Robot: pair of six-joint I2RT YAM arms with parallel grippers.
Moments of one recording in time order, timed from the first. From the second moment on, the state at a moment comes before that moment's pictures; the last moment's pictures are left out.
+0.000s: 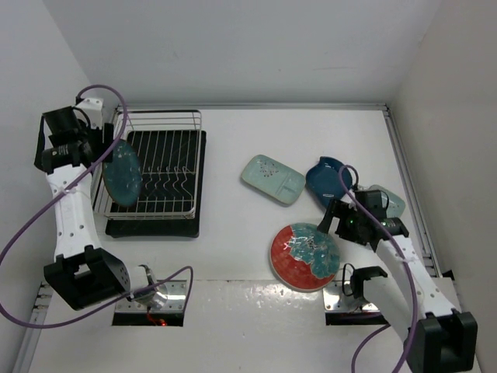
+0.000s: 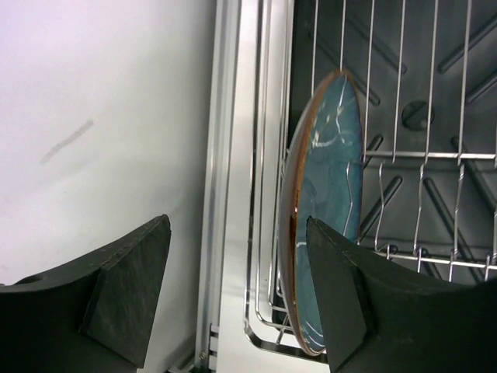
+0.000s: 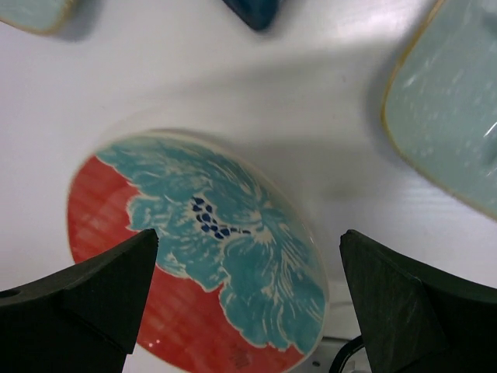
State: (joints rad) left arm 0.39 1.27 1.35 -0.70 0.02 0.41; right arm 0.11 0.79 0.46 -0.65 -0.12 0.42
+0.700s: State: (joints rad) left arm 0.27 1.28 1.55 -0.90 0.27 0.44; right arm 0.09 1.01 0.27 -0.44 -0.41 0.48
